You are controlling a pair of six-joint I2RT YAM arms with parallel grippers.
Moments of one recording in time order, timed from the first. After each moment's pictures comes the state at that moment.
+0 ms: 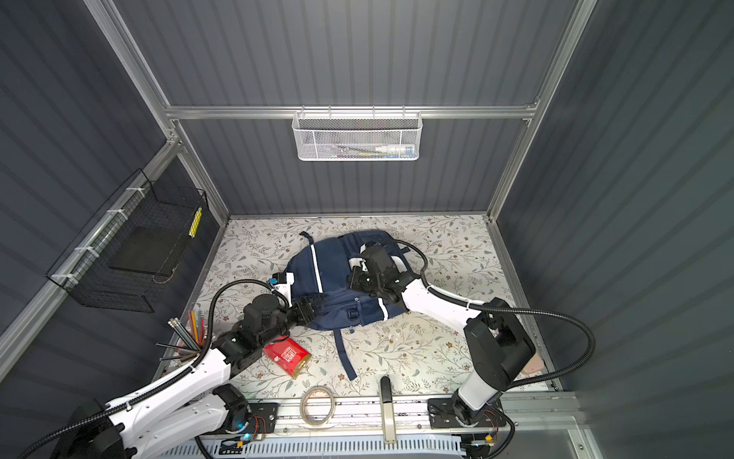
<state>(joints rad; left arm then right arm) -0.68 0.96 0.46 0.11 0.04 -0.73 0.70 1.61 1.08 -0.12 -0.16 0.80</state>
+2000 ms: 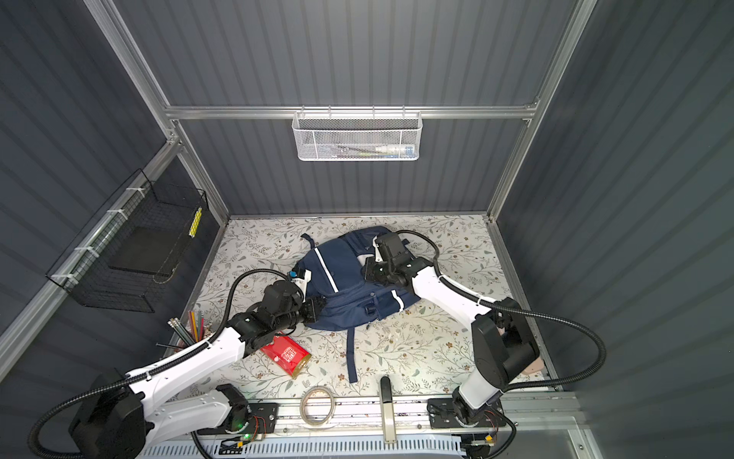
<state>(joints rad) -0.70 1.15 0.63 -0.11 0.07 -0.59 0.56 1.60 1.17 -0.34 -0.18 0.62</state>
